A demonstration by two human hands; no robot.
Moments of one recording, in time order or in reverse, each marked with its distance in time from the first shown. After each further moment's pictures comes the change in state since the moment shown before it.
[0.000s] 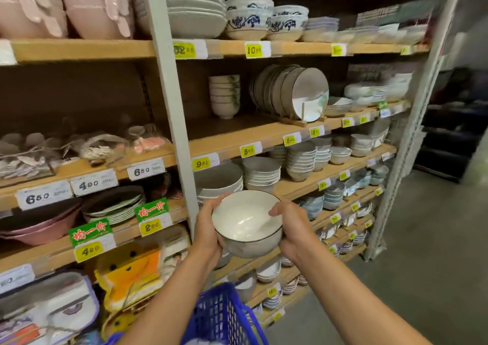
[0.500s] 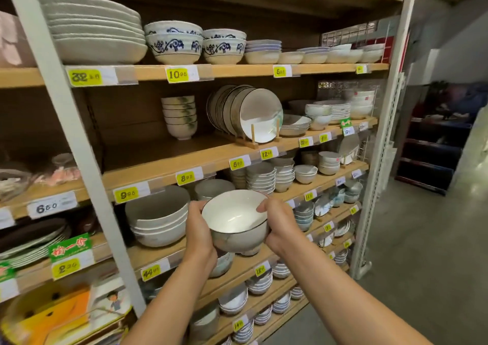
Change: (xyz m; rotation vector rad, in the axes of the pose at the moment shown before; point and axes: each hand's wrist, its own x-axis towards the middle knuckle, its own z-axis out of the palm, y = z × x) left_hand 0.034 -0.056 0.171 0.014 0.154 0.058; right_hand 0.074 -0.110 -0.111 0.018 -0.014 -0.023
